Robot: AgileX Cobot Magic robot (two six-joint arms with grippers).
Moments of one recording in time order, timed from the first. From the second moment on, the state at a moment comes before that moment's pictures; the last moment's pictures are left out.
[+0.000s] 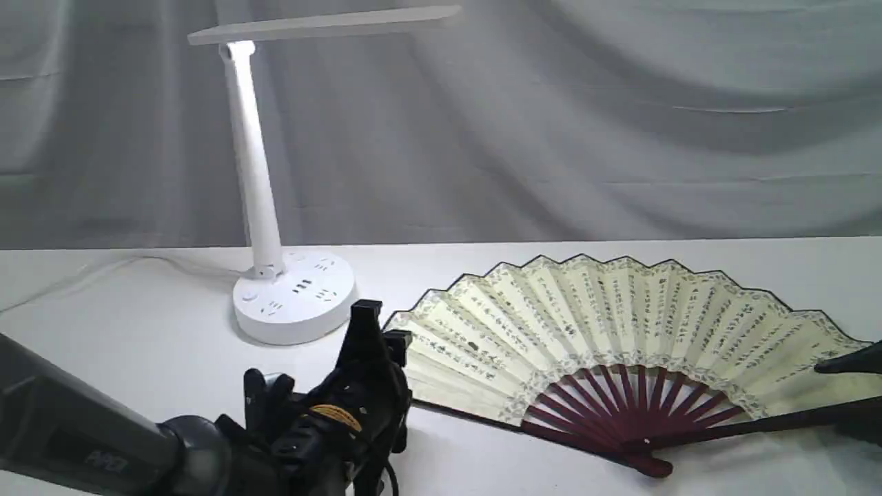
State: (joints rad) left arm -0.69 2.19 -0.97 -0.49 -0.78 -1.46; right arm -0.71 2.11 -1.11 1.26 0.96 -0.51
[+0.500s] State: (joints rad) left arm -0.62 2.09 -0.97 -0.36 -0.64 -1.46; right arm -0.67 1.92 -1.11 1.08 0.97 -0.46
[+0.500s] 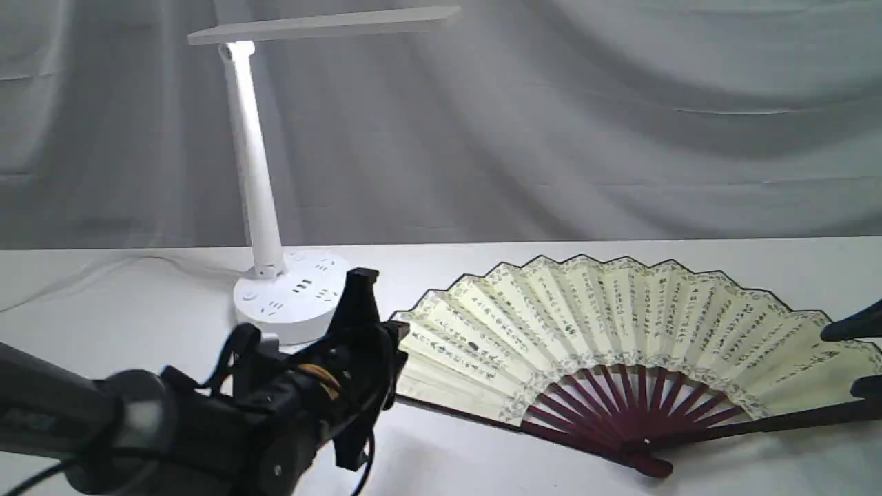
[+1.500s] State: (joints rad) left arm -0.18 1.66 -0.97 -0.08 0.75 -0.50; right arm -0.27 1.67 -1.11 0.35 0.88 -0.18
